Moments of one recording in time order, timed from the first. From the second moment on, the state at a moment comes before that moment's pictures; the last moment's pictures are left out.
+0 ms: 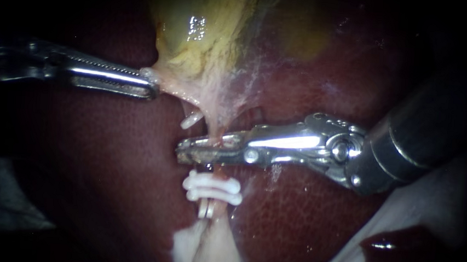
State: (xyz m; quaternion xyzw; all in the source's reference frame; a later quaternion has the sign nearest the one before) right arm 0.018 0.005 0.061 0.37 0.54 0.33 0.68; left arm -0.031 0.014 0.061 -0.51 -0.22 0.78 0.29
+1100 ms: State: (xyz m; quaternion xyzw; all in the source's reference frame) right arm 0.016 0.006 0.070 0.39 0.53 0.33 0.67; left arm -0.030 0.015 0.061 -0.51 -0.22 0.78 0.29
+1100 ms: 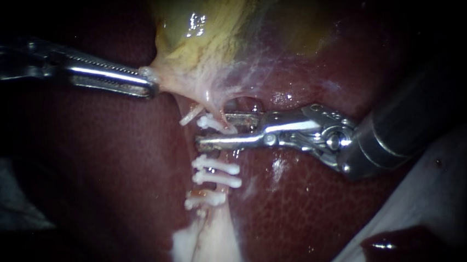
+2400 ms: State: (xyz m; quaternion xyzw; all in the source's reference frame) right arm 0.006 0.004 0.060 0.18 0.55 0.05 0.82; left arm -0.030 0.014 0.061 -0.51 -0.22 0.78 0.29
